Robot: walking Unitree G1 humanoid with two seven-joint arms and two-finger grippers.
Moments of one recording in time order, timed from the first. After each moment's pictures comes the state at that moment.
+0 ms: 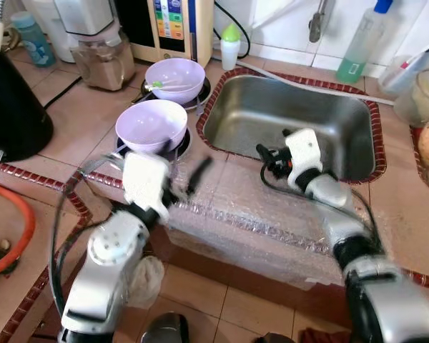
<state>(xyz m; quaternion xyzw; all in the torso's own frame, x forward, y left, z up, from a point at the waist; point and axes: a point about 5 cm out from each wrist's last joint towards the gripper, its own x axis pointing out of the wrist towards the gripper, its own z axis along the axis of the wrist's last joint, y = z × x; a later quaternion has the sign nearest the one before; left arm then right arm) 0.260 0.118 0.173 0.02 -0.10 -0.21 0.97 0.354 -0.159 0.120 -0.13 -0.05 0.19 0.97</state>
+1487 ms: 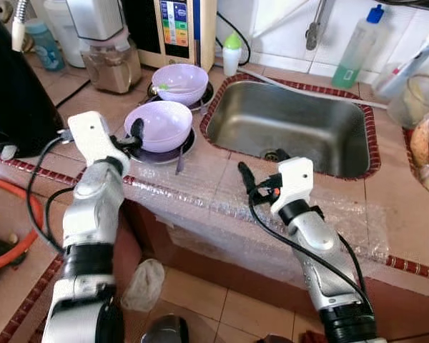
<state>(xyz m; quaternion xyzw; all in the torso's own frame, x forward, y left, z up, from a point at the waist) 0.353 0.179 0.164 -0.14 0.03 0.04 0.99 0.290 -0.111 0.128 -0.02 -0.06 0.18 0.98</state>
